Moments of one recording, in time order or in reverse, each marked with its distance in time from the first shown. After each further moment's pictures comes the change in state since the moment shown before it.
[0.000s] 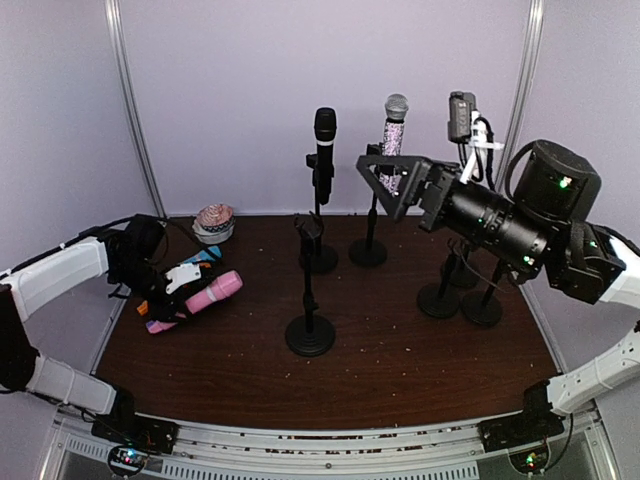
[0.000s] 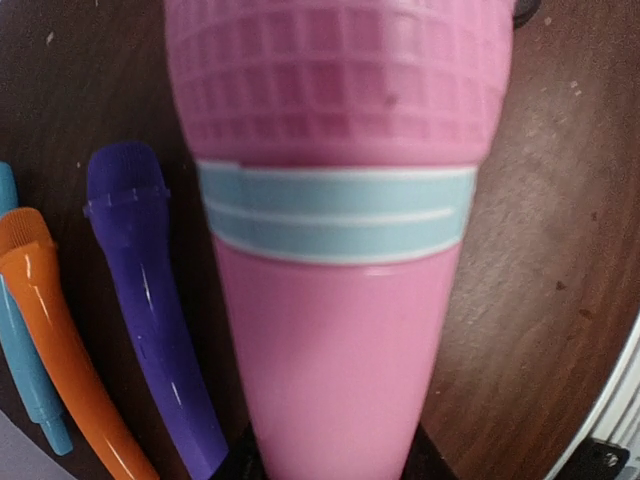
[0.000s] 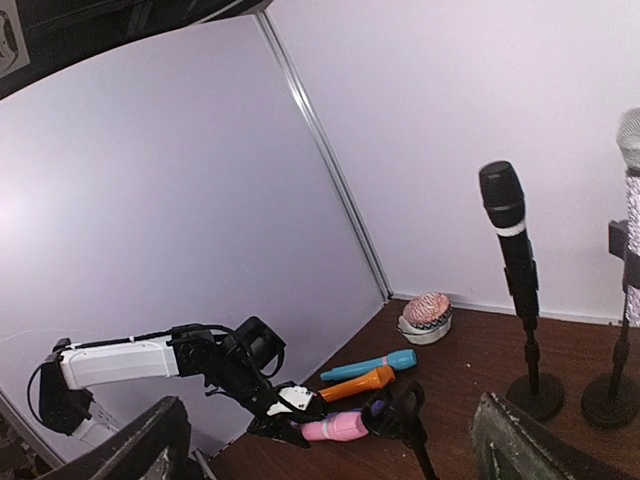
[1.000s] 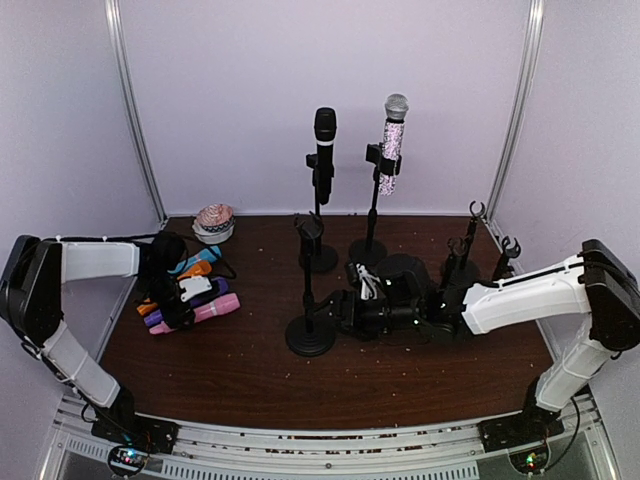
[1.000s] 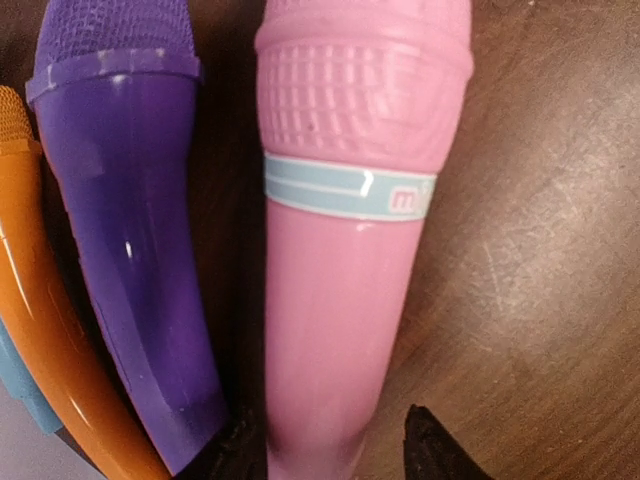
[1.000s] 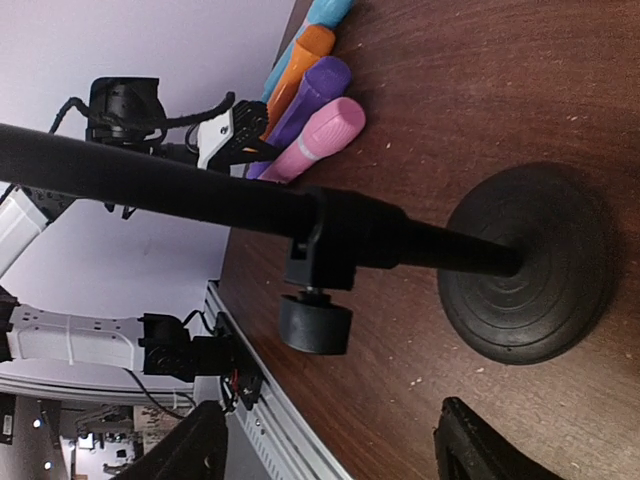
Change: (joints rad) left arm 0.000 0.283 -0.056 0.275 -0.312 -0.119; right arm -0.272 0.456 -0.453 0.330 -0.670 0.682
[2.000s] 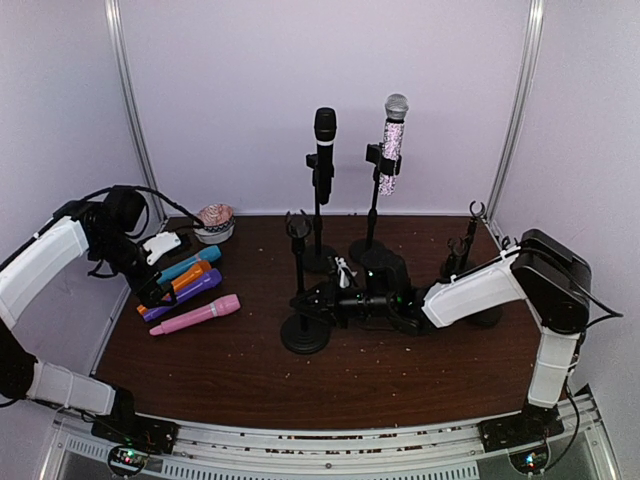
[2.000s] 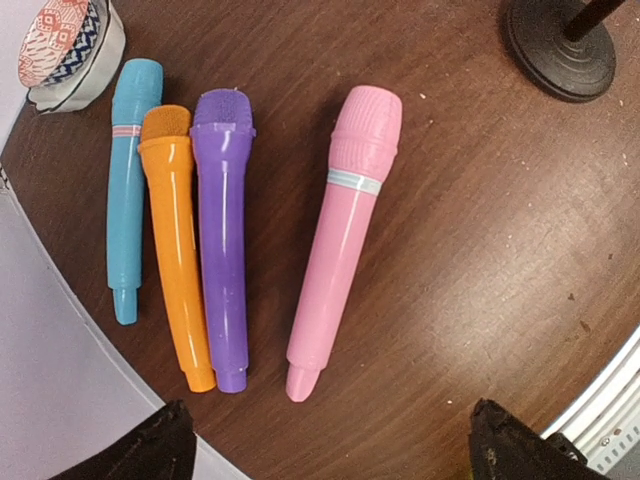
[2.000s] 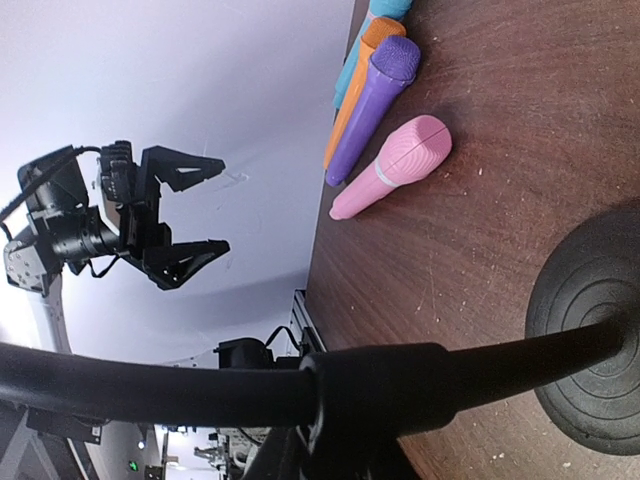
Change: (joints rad) left arm 0.053 -0.324 0.263 -0.446 0.120 -0.088; right arm -0.082 0.295 0.124 0.378 -0.223 0.201
